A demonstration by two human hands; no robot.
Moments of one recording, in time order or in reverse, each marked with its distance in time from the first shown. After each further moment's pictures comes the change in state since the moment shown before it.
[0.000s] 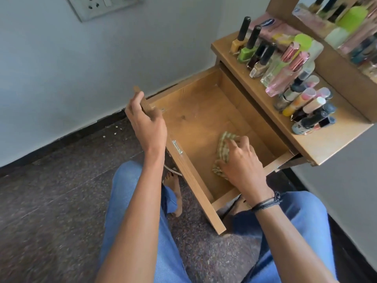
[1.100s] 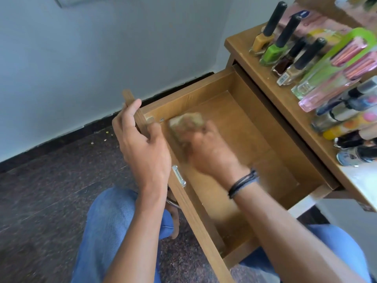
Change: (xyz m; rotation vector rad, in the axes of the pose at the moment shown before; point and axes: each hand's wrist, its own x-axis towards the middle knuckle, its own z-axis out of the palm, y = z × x) left_hand -0.002 0.001 0.008 0.042 0.064 0.041; right_hand 0.106 -0.083 0.015 -0.206 -0.020 -0.475
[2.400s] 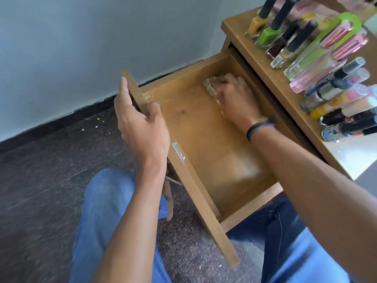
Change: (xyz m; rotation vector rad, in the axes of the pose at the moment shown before) left_hand 0.002 -0.014 -0.001 -0.035 0.016 -0.052; right_hand 0.034 0.094 -0.005 -0.007 0.234 0.176
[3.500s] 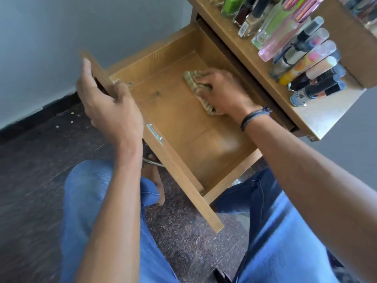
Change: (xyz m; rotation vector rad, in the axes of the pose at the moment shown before) left_hand 0.005 -0.005 0.003 -0.048 0.024 0.121; right_hand -0.040 0.009 -0.021 0.169 -0.159 0.122
